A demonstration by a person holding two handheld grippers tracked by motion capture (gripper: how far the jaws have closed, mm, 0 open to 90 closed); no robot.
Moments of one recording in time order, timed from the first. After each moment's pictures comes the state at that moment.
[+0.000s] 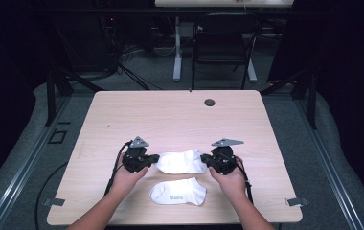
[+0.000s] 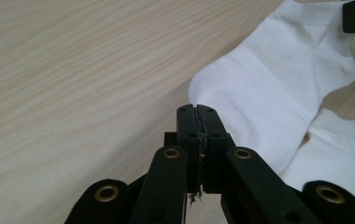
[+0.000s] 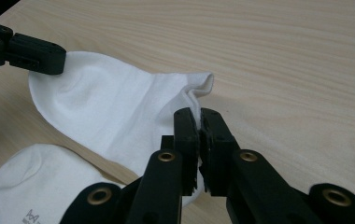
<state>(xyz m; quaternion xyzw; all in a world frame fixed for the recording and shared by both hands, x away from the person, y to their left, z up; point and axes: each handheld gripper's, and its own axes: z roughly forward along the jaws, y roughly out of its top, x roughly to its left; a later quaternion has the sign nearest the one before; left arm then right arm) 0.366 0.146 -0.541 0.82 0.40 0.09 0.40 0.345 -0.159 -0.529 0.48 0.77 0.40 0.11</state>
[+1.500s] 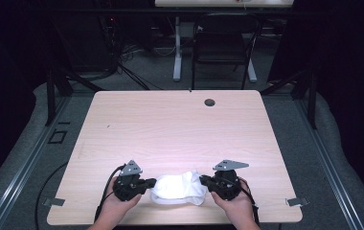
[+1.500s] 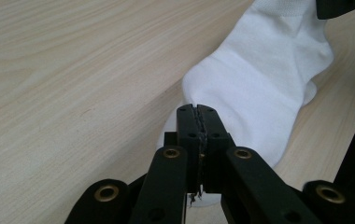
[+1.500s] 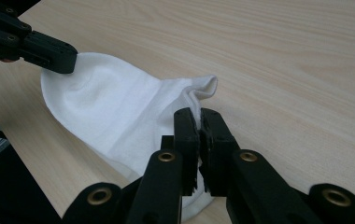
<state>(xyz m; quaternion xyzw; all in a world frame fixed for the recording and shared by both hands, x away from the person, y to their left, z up) 0.286 0.156 -0.541 0.84 0.36 0.06 0.41 0.273 -0.159 -0.525 0.44 0.79 0.41 0.09</state>
